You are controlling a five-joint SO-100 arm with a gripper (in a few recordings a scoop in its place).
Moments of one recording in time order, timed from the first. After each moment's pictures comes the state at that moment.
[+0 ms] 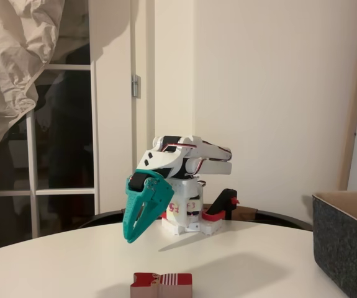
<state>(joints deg) 46.9 191.7 179.5 61.9 82.9</state>
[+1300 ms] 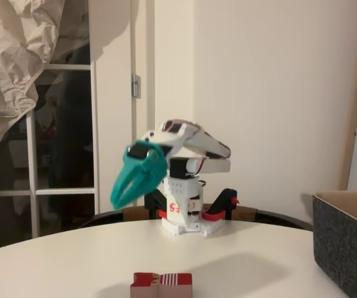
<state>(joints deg) 45.1 186.0 164.6 56.1 96.6</state>
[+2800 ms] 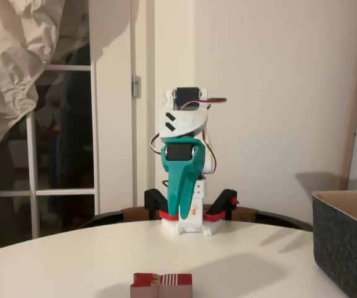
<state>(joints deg) 13.2 135.6 131.9 78.7 77.4</state>
